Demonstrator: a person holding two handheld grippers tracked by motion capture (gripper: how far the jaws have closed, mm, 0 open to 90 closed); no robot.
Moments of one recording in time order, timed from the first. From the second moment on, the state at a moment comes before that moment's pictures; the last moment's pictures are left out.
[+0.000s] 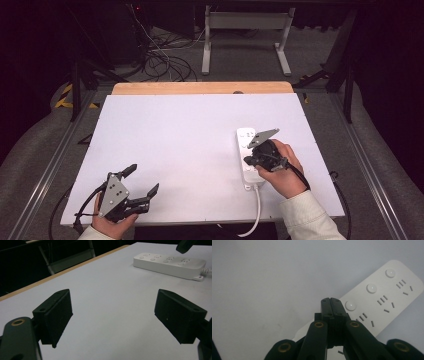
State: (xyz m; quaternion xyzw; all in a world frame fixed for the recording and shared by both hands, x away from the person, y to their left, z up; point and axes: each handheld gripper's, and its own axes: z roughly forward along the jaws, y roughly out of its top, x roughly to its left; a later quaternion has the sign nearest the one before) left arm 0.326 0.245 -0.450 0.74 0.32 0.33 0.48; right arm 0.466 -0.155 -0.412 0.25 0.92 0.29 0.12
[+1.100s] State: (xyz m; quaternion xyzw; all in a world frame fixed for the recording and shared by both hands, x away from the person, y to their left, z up) left arm 0.326 0.245 -0.449 0.74 0.32 0.33 0.48; right arm 0.445 -0.153 -0.386 0.23 0.89 0.36 0.16
